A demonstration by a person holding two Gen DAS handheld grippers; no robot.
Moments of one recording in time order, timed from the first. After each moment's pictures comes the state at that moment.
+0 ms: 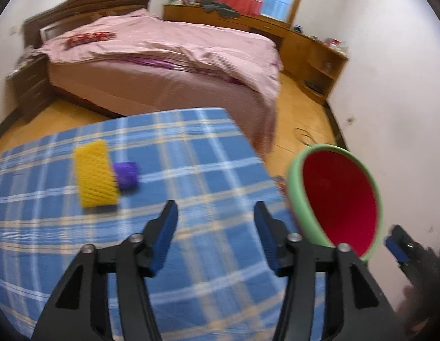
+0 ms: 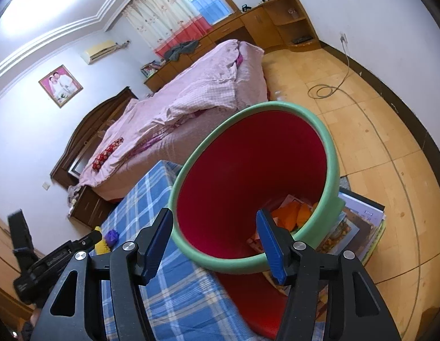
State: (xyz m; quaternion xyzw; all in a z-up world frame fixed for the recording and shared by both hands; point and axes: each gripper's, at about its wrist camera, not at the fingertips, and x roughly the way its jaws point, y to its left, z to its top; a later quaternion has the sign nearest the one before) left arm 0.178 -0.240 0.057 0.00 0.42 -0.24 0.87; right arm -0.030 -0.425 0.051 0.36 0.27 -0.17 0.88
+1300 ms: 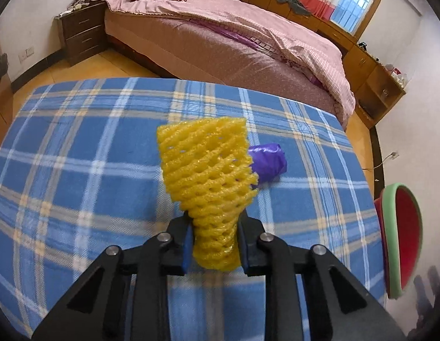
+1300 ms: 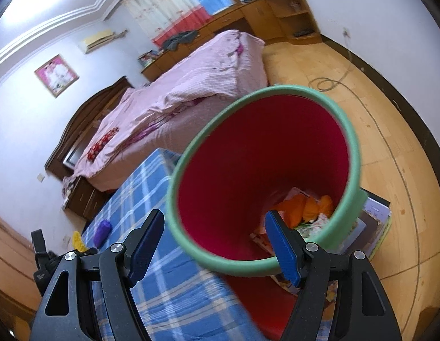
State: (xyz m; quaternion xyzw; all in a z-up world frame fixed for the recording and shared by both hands) left arm 0.255 -0.120 -0.004 -0.08 0.49 -0.13 0.86; right arm -0.001 -0.407 0.043 0.35 0.30 -0.16 0.88
